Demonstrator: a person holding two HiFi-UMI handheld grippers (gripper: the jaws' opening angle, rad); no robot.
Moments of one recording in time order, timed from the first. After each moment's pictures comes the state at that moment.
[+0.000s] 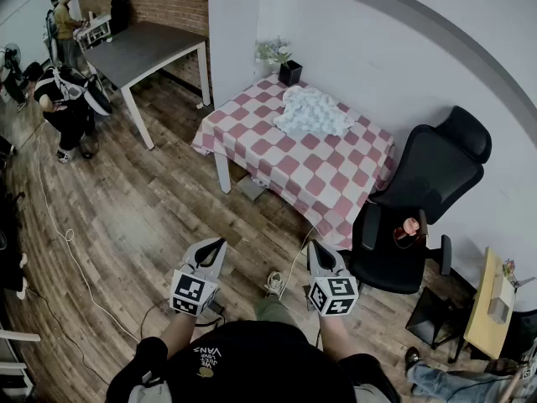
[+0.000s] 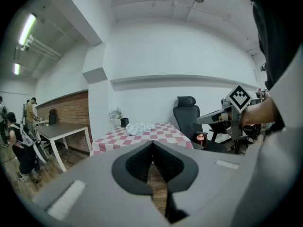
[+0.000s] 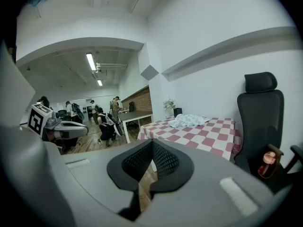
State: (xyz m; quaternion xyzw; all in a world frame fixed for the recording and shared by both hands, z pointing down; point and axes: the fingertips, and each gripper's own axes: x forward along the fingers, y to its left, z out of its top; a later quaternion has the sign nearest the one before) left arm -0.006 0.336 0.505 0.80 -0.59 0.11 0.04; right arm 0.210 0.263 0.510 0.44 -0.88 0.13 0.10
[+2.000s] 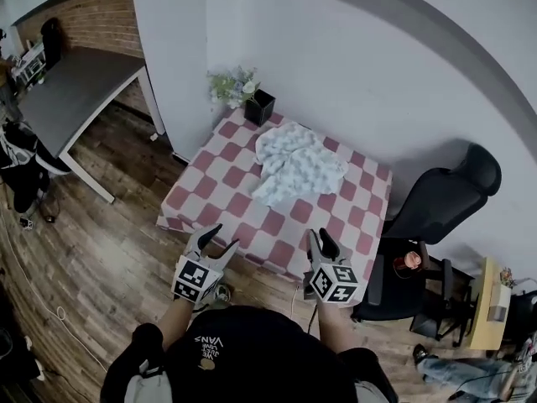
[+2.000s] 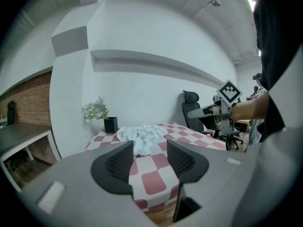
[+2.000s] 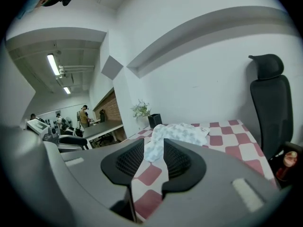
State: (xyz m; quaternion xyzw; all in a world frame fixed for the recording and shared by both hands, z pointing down) left arm -0.091 -0.078 0.536 0.88 -0.44 0.14 0.07; right arm 0.133 -0.109 0.521 0.56 -0.80 0.20 0.06
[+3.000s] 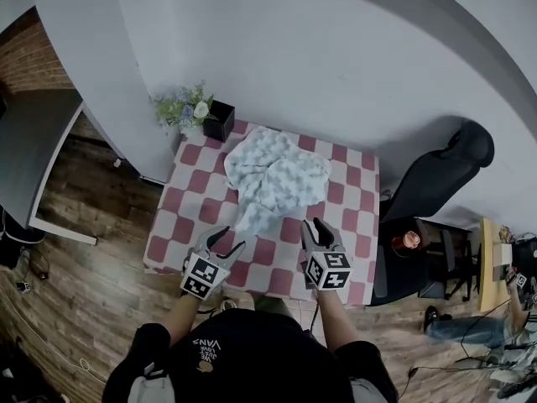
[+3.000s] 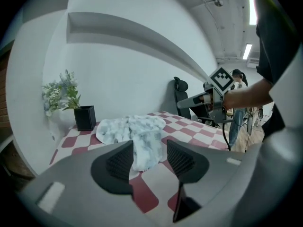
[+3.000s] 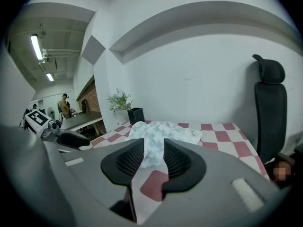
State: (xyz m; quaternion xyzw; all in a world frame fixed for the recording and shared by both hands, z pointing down) left arm -0.037 -0.217 0.600 0.93 -0.30 0.21 0.08; right arm 0.156 -0.226 0.563 0.63 -0.74 0.20 0.13
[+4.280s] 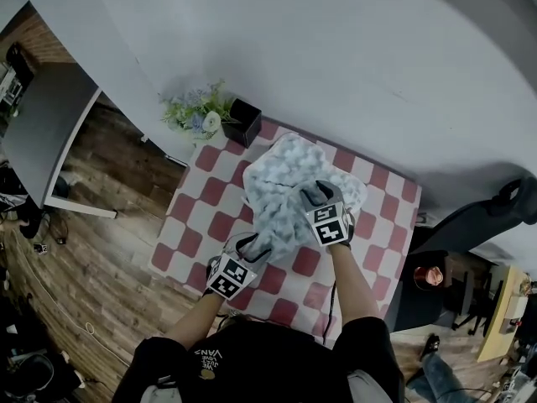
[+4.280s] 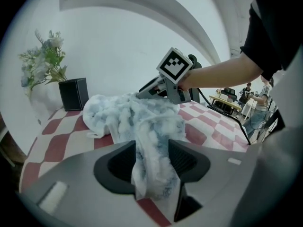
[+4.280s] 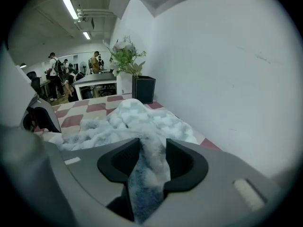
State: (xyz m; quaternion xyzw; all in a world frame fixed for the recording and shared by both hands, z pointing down) left arm 0.014 -0.281 0.682 0.89 -0.30 0.31 0.15; right arm 0.128 -0.439 0.659 0.45 -0.81 0.11 0.36
